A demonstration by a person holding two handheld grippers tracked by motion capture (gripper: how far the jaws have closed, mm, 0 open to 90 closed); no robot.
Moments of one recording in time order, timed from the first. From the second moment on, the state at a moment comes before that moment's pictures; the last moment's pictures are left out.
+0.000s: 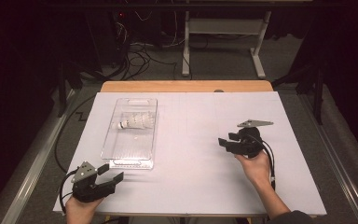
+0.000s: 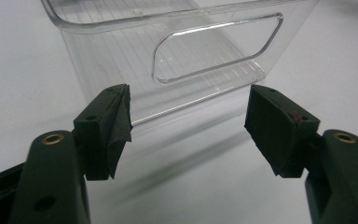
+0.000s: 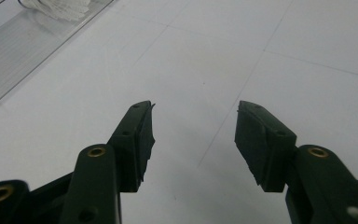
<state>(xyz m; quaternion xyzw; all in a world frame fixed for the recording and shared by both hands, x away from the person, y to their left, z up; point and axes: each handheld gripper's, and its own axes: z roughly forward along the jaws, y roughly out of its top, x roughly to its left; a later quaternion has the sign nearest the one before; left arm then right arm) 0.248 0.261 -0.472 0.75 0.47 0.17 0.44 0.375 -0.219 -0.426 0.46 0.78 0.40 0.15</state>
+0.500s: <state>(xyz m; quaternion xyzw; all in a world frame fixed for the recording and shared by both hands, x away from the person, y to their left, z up) 0.248 0.261 -0.472 0.75 0.47 0.17 0.44 0.364 -0.234 -0.428 0.46 0.77 0.41 0.15</state>
